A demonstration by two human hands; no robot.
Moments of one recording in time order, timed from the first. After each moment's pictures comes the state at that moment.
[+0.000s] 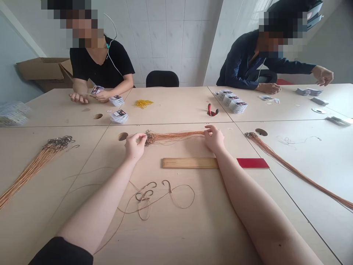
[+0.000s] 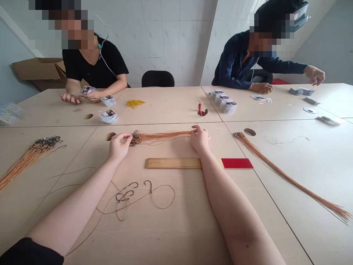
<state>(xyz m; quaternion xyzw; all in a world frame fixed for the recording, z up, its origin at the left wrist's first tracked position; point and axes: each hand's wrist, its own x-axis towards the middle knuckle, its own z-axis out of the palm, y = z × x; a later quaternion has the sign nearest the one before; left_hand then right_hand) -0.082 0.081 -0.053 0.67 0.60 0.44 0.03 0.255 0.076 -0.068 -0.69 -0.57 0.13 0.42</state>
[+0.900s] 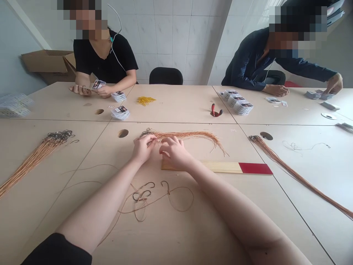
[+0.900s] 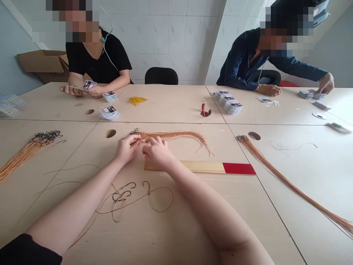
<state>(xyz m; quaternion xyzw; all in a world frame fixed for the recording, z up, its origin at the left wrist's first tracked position) -0.056 0.067 -0.058 0.73 0.52 0.42 0.16 0.127 0.028 -0.033 -0.43 -0.87 0.08 0.24</state>
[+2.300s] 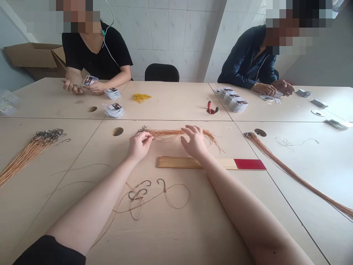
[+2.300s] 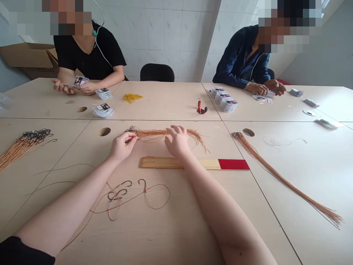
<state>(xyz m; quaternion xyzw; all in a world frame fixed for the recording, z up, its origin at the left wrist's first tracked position) -0.055 0.069 -0.060 0.72 0.52 0.43 0.16 0.189 0.053 -0.055 -0.59 -0.73 0.04 0.35</state>
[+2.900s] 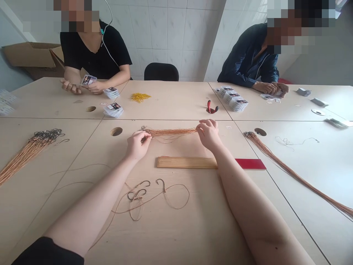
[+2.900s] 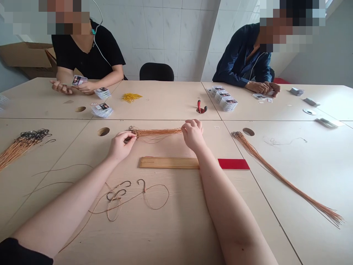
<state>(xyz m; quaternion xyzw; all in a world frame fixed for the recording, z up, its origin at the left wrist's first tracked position) -0.056 0.070 -0.055 0.75 0.54 0.39 0.06 0.251 0.077 -0.057 -0.59 -0.73 0.01 0.34</state>
